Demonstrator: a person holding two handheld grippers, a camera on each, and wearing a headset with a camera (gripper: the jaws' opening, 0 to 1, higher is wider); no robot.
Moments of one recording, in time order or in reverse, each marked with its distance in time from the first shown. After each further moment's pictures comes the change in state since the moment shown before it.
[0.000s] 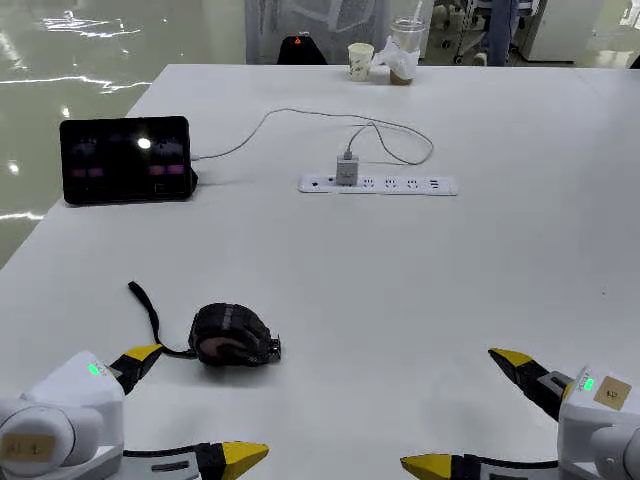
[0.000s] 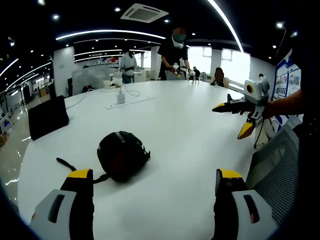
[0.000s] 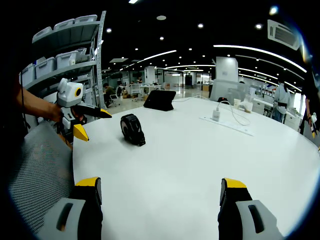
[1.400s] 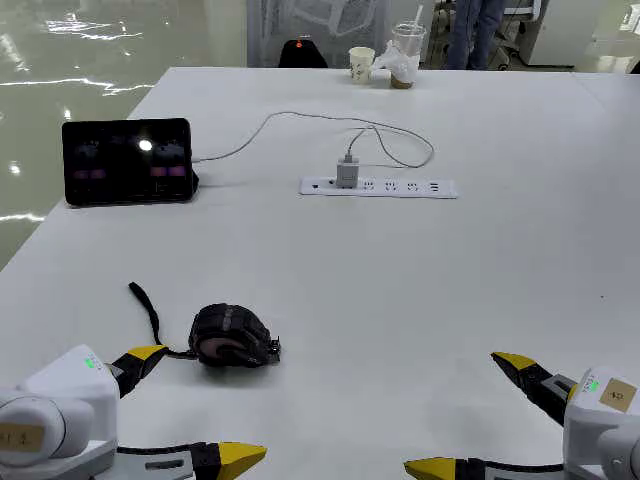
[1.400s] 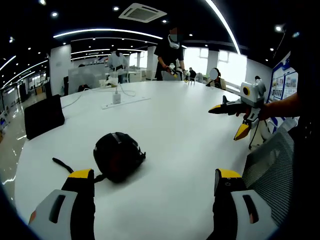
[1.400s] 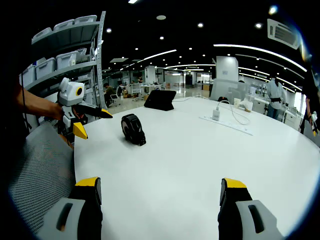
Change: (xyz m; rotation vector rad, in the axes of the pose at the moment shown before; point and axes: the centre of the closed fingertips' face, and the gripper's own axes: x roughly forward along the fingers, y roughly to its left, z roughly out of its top) left arm -0.004 -0.007 0.003 -0.010 0.000 -0.044; right arm -0.005 0.001 0.000 0.005 0.004 0.007
